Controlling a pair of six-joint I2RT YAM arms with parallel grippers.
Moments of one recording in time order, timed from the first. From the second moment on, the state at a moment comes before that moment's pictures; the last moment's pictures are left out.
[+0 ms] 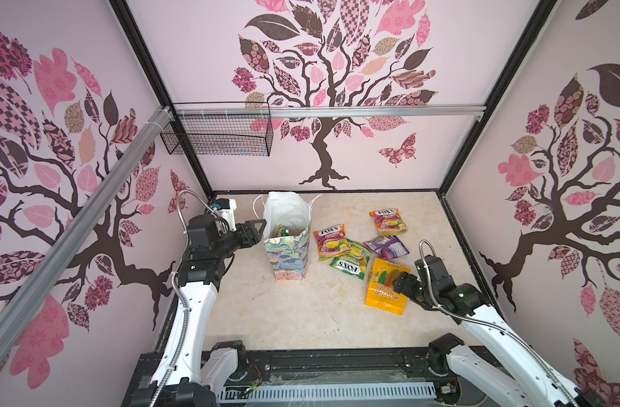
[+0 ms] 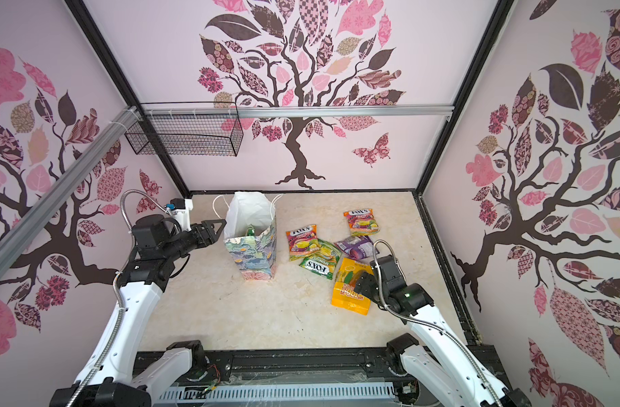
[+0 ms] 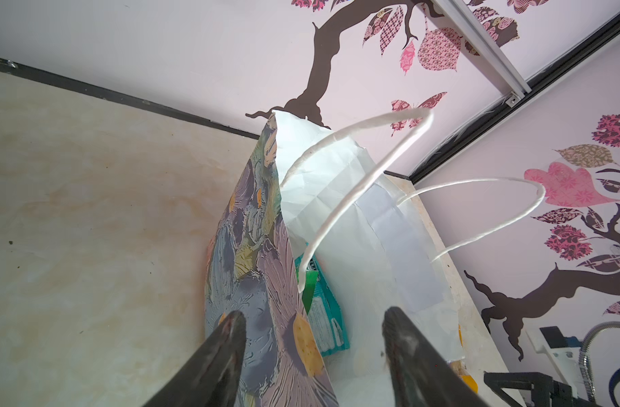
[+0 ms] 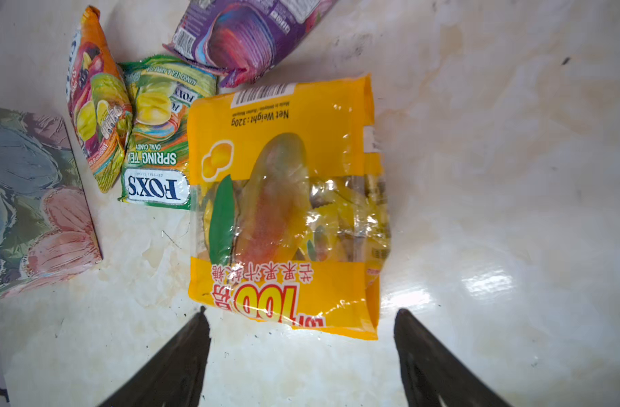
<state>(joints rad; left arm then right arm) 0.08 1.01 0.95 -0.34 0.56 -0.36 0.39 0.76 0.62 -0.83 0.04 0.85</state>
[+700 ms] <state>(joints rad) 0.08 1.01 0.95 -0.34 0.56 -0.35 0.40 1.23 0.93 -0.56 -0.11 0.56</state>
